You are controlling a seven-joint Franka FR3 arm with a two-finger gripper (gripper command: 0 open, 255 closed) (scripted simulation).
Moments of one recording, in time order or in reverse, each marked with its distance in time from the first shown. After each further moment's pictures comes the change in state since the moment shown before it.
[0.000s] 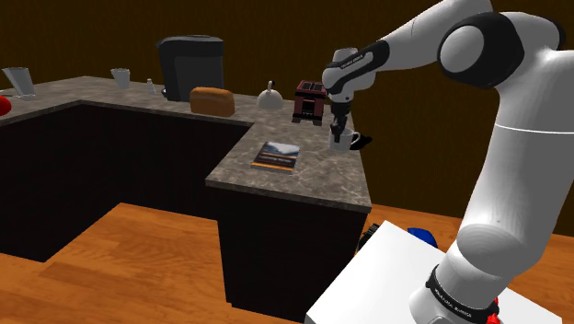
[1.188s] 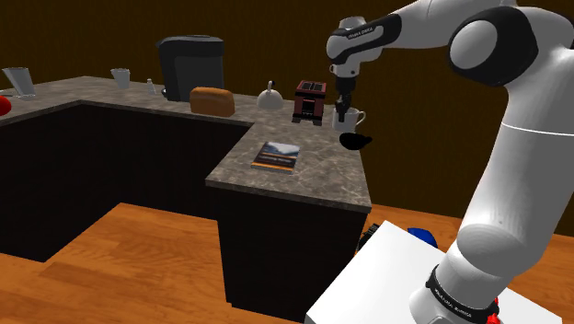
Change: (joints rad) arm -0.001 -0.046 -0.005 0.172 -0.008 -0.216 -0.015
